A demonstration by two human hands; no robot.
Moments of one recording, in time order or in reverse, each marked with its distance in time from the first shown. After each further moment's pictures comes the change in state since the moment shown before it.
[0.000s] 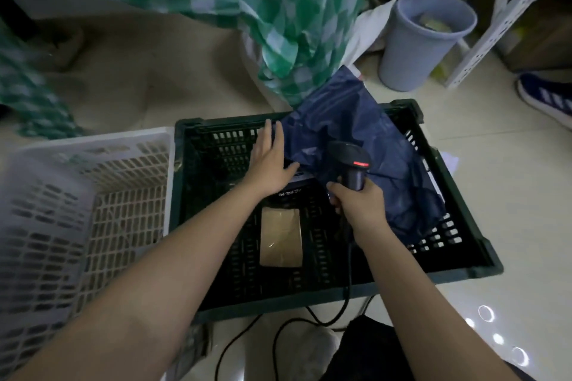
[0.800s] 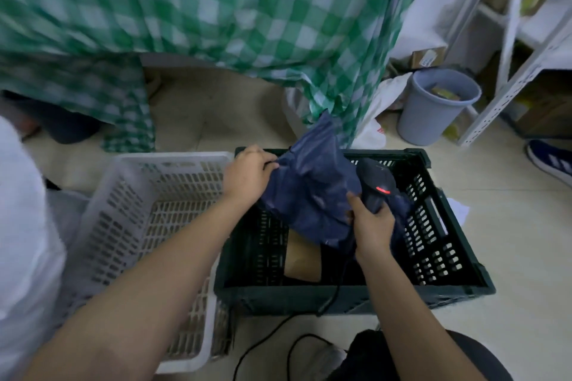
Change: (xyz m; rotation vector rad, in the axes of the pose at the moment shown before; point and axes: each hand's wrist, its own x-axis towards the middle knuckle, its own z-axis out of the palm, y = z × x) left_hand -0.111 -0.011 -0.106 0.104 0.537 0.009; right_hand -0.079 -0.028 0.017 0.243 0.108 -0.155
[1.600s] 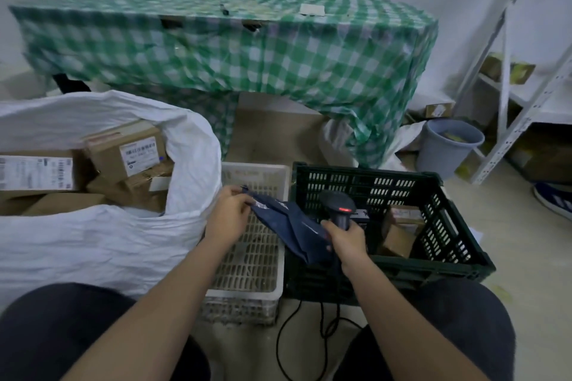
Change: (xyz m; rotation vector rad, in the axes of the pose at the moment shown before) left_hand -0.206 -0.107 -0.144 -0.105 0.081 -0.079; right_hand -0.193 0.028 0.023 -0.236 -0.306 0.066
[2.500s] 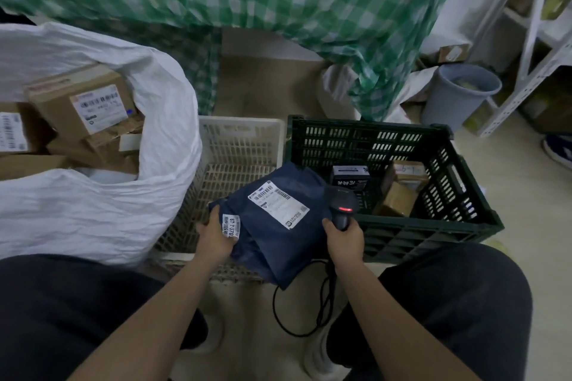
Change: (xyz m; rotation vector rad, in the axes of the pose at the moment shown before) left_hand -0.068 -0.050 0.074 -0.225 -0.258 -0.629; right_hand 0.012 0.089 -0.009 -0.081 0.153 -0.001
